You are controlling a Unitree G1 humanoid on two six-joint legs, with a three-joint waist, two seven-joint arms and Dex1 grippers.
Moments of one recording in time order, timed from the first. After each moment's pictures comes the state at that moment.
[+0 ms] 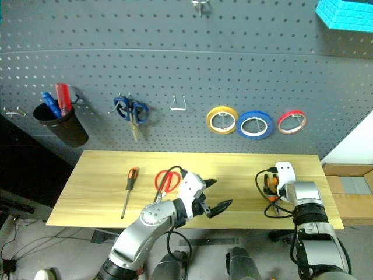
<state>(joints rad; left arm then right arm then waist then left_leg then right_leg) -0.12 0.19 -0.38 -0.29 -0.16 0.49 -0.55 -0.59 -0.39 -0.12 0.60 0.06 0.94 0.27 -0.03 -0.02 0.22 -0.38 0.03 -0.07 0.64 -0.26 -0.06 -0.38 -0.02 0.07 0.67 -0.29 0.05</state>
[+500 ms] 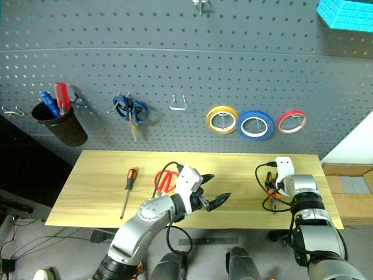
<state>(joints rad) -0.15 0.19 -0.33 -0.31 -0.20 0.52 -0.53 -0.64 -0.40 -0.05 0.70 0.05 0.83 0.33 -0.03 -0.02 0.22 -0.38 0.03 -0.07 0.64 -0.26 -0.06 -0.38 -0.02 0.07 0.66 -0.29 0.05</state>
